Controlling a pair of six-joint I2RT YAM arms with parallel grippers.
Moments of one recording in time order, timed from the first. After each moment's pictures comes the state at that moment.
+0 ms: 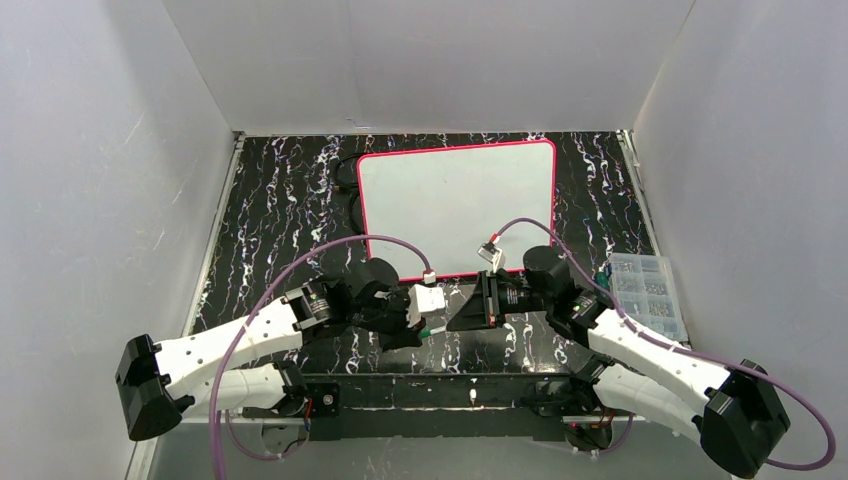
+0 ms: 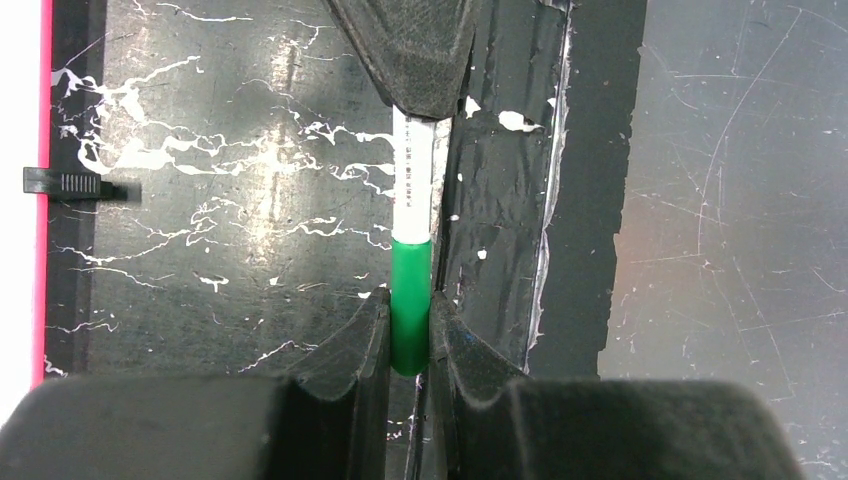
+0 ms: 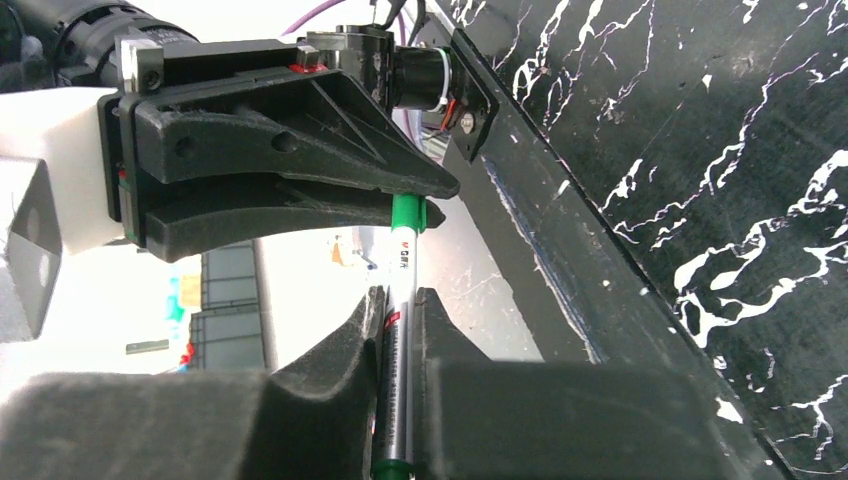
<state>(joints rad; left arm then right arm) -1.05 1.02 0.78 -0.54 0.39 0.18 0.76 0.91 0.47 0.04 -0.78 1.02</state>
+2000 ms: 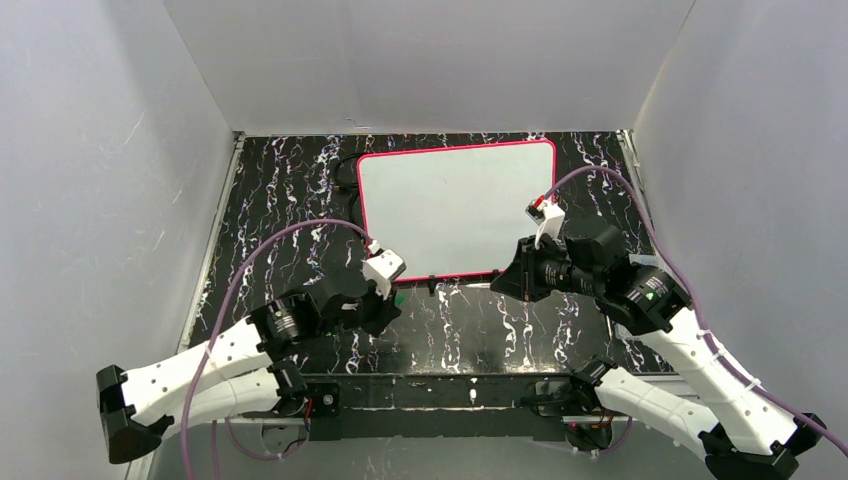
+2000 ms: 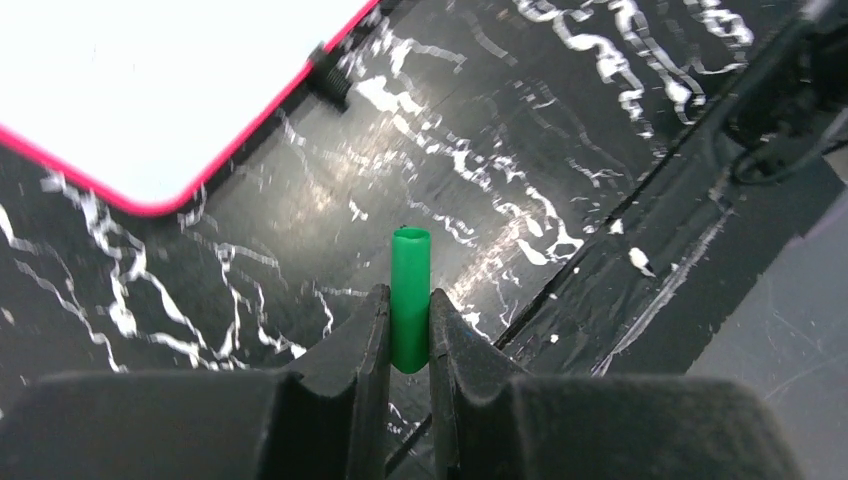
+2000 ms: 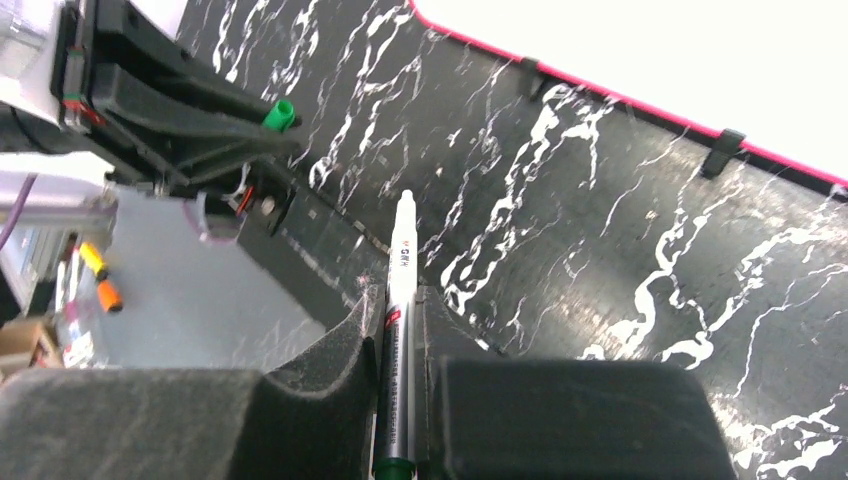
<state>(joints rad) -1.05 0.78 0.71 -0.51 -0.09 -0.21 0.72 0.81 1.06 -0.84 -0.31 0.47</state>
